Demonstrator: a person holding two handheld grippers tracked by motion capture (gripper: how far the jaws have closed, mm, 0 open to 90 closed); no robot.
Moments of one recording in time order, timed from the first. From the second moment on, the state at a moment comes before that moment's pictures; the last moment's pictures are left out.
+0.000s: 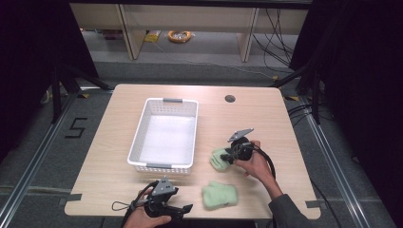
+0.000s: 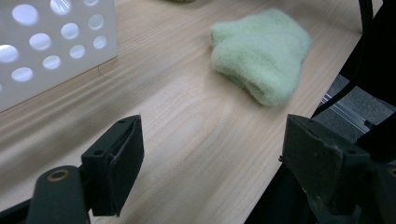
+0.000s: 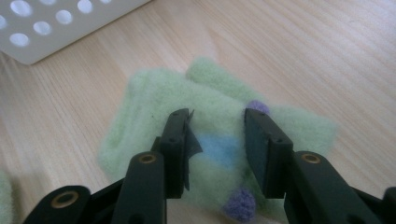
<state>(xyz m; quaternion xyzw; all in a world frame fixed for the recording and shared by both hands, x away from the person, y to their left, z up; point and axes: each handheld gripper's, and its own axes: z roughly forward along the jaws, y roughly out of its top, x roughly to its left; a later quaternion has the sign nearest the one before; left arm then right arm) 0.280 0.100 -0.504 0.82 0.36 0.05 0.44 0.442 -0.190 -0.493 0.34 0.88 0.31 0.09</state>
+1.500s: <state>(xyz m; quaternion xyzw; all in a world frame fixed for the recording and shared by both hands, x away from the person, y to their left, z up) 0.279 0.102 -0.501 0.82 0.36 0.05 0.44 0.319 -0.193 -0.447 0.31 0.85 0.42 0.08</state>
